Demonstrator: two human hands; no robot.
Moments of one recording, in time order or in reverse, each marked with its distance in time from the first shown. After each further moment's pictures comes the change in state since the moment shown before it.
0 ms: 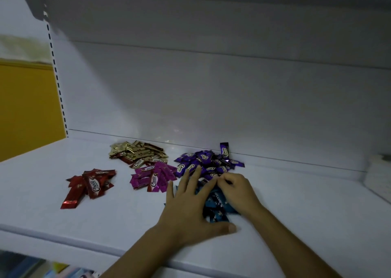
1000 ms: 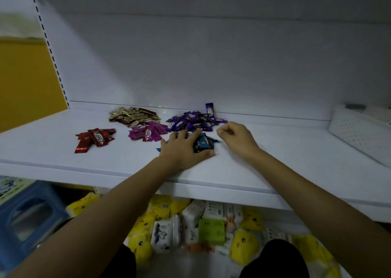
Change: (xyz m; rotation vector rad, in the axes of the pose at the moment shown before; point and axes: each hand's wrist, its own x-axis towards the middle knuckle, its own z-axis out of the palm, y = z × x) left_hand 0.003 0.022 -0.002 0.076 -0.070 -0.151; right_hand -0.049 -0.002 -0.051 0.036 0.052 -0.009
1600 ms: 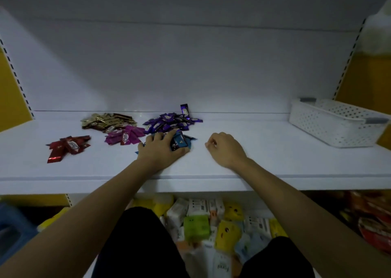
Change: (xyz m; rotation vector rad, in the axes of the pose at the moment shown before) left_hand -0.001 -0.005 0.005 0.005 0.043 -0.014; right_hand -0.040 0.026 -0.014 -0.532 0.047 -0.066
